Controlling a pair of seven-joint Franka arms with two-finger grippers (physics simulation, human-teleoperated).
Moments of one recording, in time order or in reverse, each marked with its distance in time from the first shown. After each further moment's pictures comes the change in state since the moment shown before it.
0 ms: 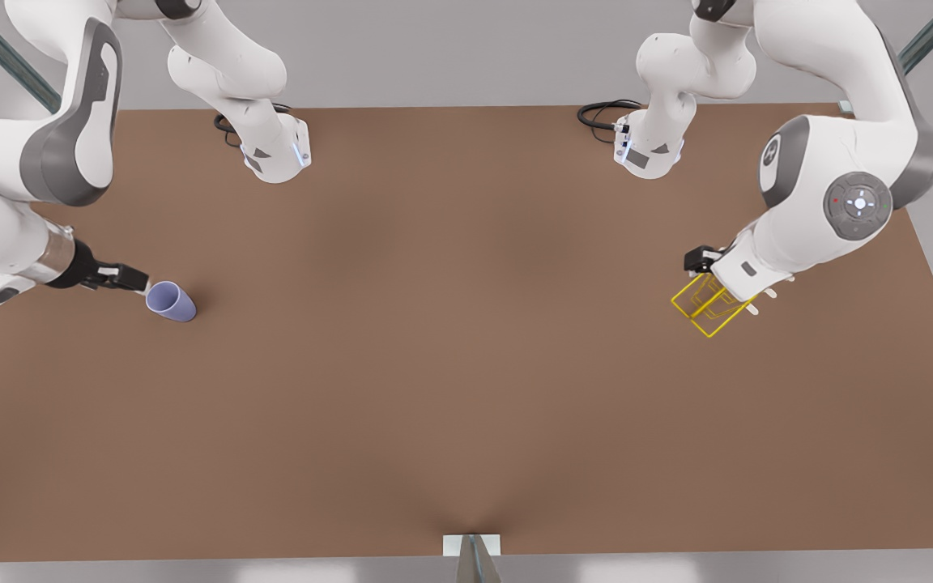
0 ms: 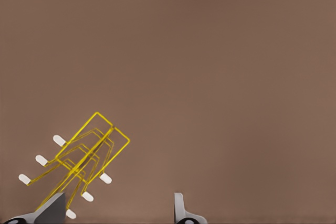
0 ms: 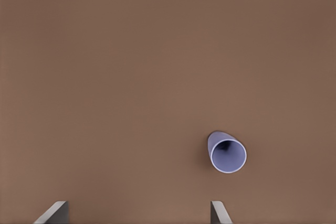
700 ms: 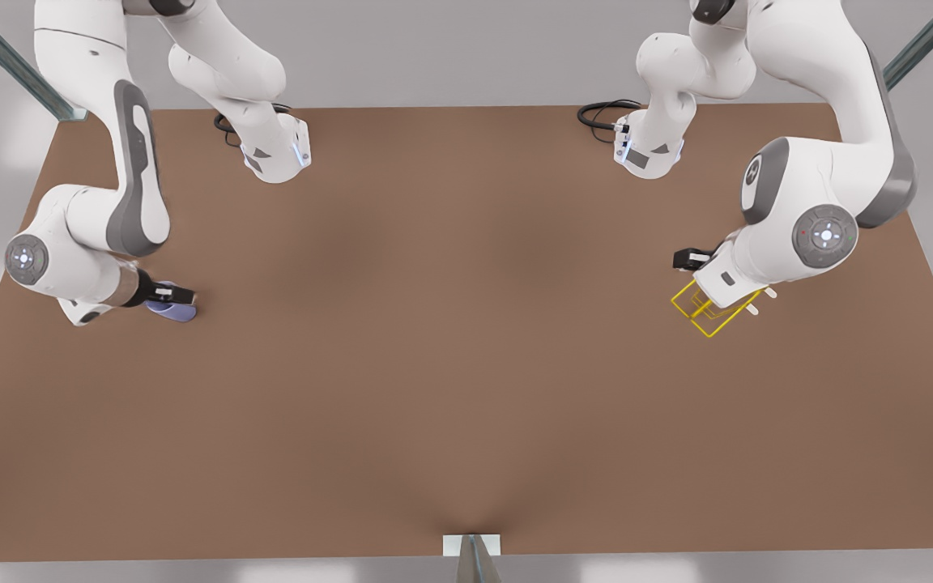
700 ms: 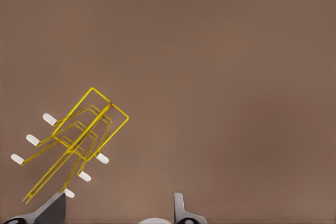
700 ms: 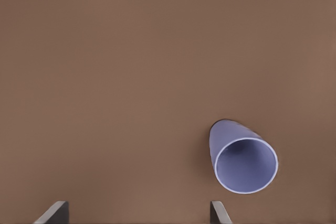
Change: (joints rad) left arm -0.010 0.015 -0.001 -0.057 0.010 -0.054 -0.003; right arm -0.122 -0.025 0.031 -0.518 0.009 0.400 -0.081
